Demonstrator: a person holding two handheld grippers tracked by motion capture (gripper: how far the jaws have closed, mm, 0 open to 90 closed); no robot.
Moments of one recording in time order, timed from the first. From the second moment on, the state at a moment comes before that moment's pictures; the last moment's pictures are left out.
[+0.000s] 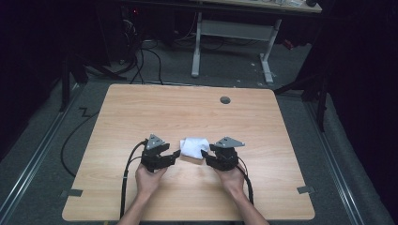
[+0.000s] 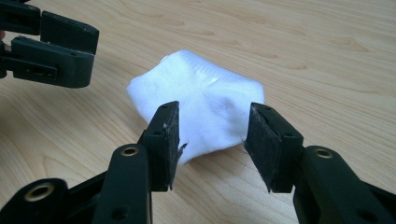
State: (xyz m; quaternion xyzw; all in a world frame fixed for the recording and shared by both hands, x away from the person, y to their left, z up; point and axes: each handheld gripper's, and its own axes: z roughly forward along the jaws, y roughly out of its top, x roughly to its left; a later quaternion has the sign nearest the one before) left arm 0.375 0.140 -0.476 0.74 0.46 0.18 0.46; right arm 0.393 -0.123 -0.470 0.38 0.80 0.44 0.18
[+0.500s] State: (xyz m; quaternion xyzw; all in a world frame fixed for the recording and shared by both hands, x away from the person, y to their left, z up) left arm 0.368 0.147 -0.473 0.73 0.46 0.18 0.47; right arm 0.389 -0.141 -0.467 0.39 0.79 0.45 0.18
